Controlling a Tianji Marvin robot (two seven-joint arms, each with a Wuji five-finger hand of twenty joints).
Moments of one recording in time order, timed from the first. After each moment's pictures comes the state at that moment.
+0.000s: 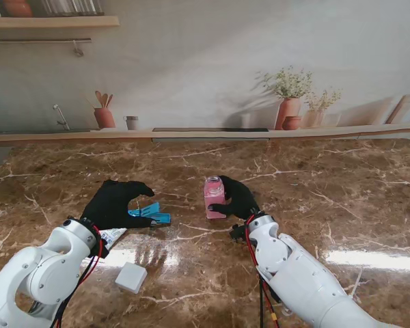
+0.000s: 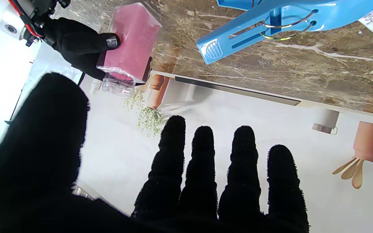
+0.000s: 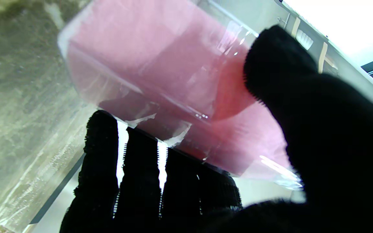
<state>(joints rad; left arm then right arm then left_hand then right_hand) 1.76 -1.07 -1.39 -1.88 0.81 -0.11 -0.08 -1.19 -1.31 0.88 -0.88 -0.21 -0.50 -0.39 0.50 -0.51 0.42 -0.11 0.51 0.05 0.44 0.41 0.51 0.03 0.32 0.46 0.41 0.15 0.31 0.70 -0.01 0.17 0.82 0.82 0.50 -0.99 1.16 -0.33 0.56 -0.03 0.61 0.81 0.73 -0.08 0.56 0.69 0.72 0.02 0.60 0.76 0.38 0.09 1.06 0.72</state>
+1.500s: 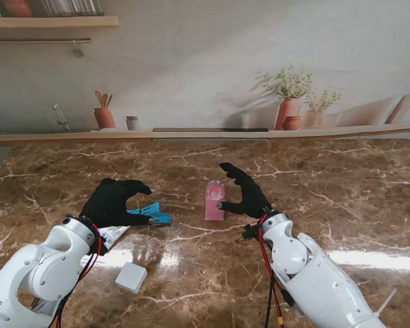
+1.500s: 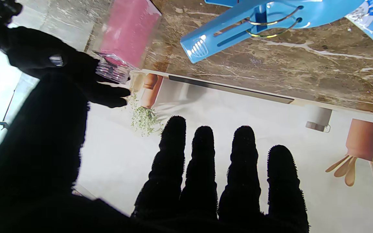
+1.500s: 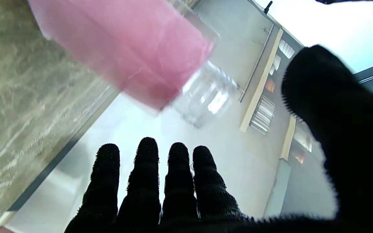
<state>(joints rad) 1.74 -1.07 -1.39 -1.84 0.82 -0.11 -0.07 -1.32 -1.23 1.04 -1.12 -0.28 -0.47 -0.24 0.50 -0.51 0.42 -0.11 0.51 0.05 0.43 0.41 0.51 0.03 0.32 0.46 0.41 0.15 0.31 0.69 -0.01 0.17 0.80 0.82 0.29 -0.91 1.15 -0.19 0.24 0.09 0.11 0.58 0.27 -0.03 0.30 0.43 0.27 -0.03 0.33 0.45 0.04 0.03 0.60 0.72</state>
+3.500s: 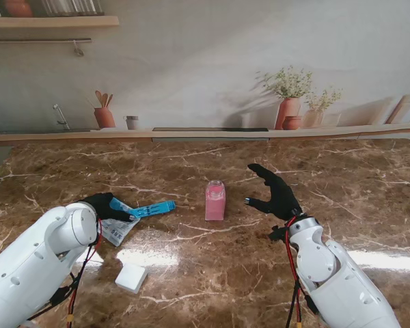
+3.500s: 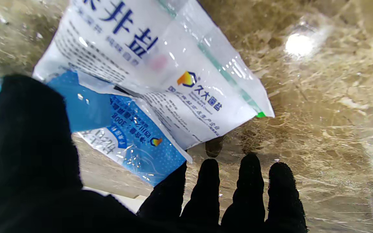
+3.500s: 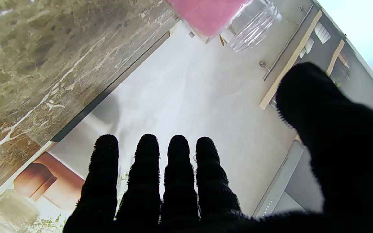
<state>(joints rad) 1.33 -1.02 -1.11 -1.42 0.72 0.52 -0.37 -1.46 -1.18 1.23 -1.25 -0.39 -0.42 -0.26 0.58 -0.43 0.05 -0.11 0.17 0.12 0.67 0.81 0.17 0.11 0.19 0.59 0.07 0.21 0.31 0.84 -0.07 0.14 0.42 0.78 0.32 -0.74 1.02 -0.16 0.33 0.04 0.15 0.54 0.41 -0.03 0.20 0.34 0.37 -0.03 0.22 0.35 0.15 0.06 0.58 0.66</state>
